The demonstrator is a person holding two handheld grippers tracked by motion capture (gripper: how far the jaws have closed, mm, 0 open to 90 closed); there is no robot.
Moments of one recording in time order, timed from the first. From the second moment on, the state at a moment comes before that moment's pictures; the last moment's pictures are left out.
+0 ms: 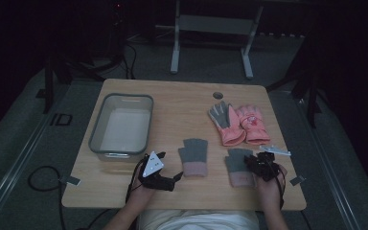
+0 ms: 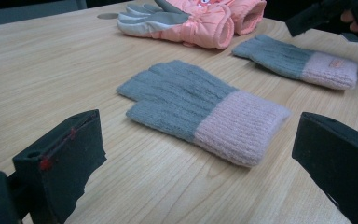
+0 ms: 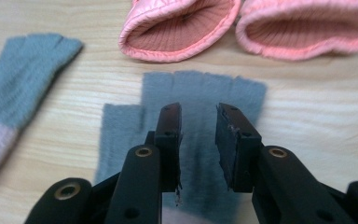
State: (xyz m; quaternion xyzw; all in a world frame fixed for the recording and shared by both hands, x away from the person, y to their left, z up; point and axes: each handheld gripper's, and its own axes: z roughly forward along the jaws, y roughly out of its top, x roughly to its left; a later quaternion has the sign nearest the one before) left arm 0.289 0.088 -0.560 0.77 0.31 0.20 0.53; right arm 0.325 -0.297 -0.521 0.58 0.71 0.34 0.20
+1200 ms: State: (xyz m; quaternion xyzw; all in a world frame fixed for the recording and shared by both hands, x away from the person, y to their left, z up) left arm 0.290 0.088 -0.560 0.76 0.31 0.19 0.53; right arm 0.328 -0.295 -0.543 0.46 0.81 0.31 0.18
